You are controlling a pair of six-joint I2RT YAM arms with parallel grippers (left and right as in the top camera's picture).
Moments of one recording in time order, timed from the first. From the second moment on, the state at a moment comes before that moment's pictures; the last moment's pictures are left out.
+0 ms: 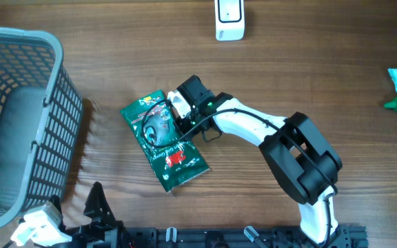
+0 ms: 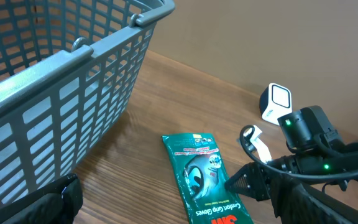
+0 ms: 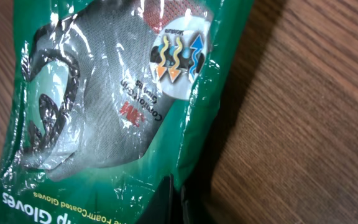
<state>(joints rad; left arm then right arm) -0.02 0.01 0.90 -1.19 -0.13 -0.39 0.72 2.09 1.33 -0.41 -0.37 0.10</state>
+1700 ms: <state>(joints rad) -0.02 0.01 0.90 -1.19 -0.13 -0.39 0.58 1.60 1.34 -1.41 0.08 1.81</state>
